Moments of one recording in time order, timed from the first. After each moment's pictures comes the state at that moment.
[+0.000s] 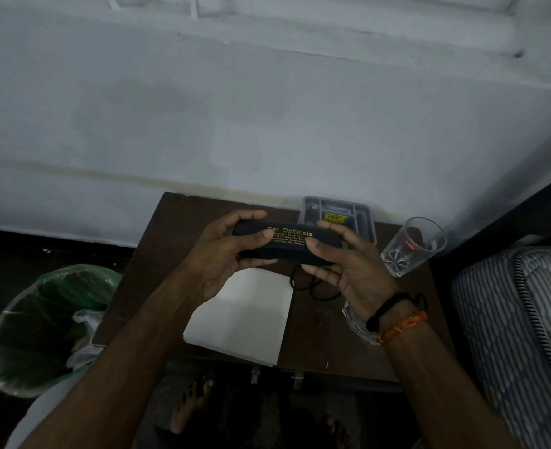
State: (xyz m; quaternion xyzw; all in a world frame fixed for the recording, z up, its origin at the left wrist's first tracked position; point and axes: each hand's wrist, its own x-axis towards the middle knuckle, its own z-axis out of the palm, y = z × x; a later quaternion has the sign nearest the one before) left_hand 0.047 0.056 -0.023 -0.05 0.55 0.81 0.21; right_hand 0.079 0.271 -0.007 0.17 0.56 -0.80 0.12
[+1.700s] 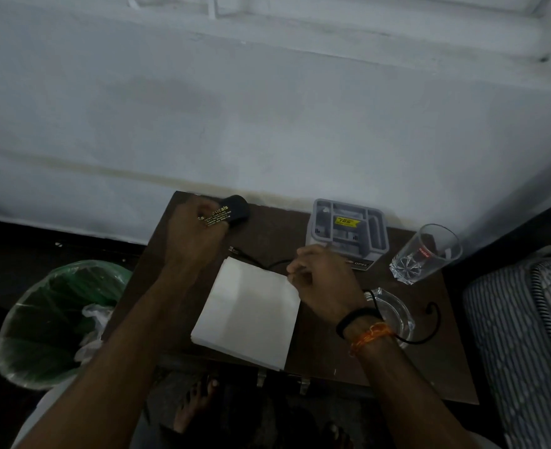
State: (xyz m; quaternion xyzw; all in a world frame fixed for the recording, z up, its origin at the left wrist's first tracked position) left_hand 0.017 0.015 -0.054 -0.13 0.85 0.48 -0.14; right_hand 0.071 0.240 -0.049 -0.10 0.96 -0.27 0.03
